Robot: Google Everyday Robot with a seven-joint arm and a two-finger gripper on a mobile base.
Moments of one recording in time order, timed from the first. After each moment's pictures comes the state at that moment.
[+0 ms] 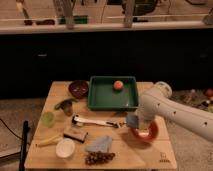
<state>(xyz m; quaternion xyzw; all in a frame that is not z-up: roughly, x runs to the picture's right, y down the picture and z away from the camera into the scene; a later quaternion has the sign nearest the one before) 0.184 0.177 0.732 -0.28 0.00 0.01 0.96</state>
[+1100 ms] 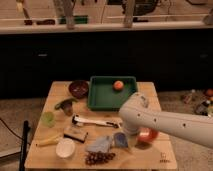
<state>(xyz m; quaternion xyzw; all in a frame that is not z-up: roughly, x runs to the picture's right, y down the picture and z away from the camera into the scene) 0.122 0.265 0.719 -0.38 -0.02 -0.08 0.92</state>
